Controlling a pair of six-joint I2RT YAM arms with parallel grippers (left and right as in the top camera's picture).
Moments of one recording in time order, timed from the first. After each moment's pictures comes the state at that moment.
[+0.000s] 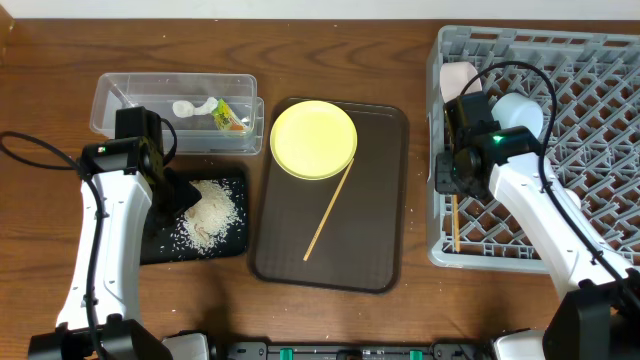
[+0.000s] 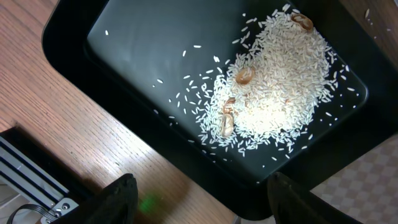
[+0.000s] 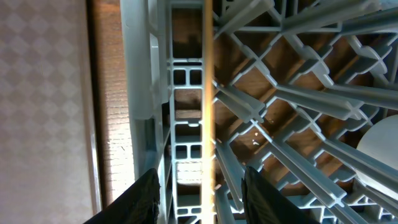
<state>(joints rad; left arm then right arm) 0.16 1.44 1.17 -1.25 -0.12 -0.67 0.26 1.58 1.19 -0.96 0.15 0.31</state>
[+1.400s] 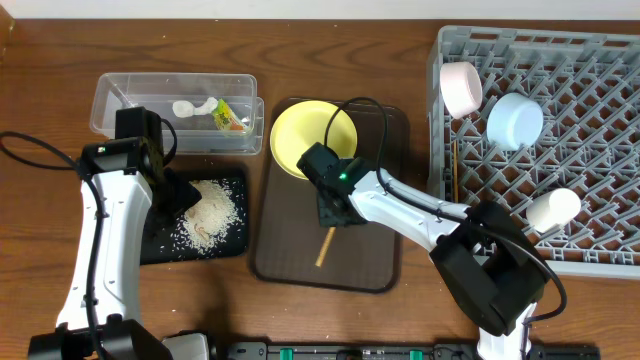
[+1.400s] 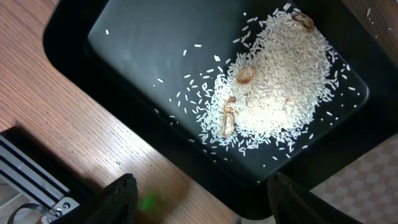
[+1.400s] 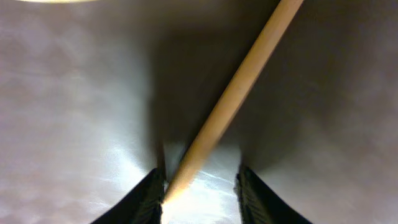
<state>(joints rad) 0.16 1.44 1.17 -1.25 -0.12 -0.67 0.79 1.99 1.30 -0.74 0.06 0.70</state>
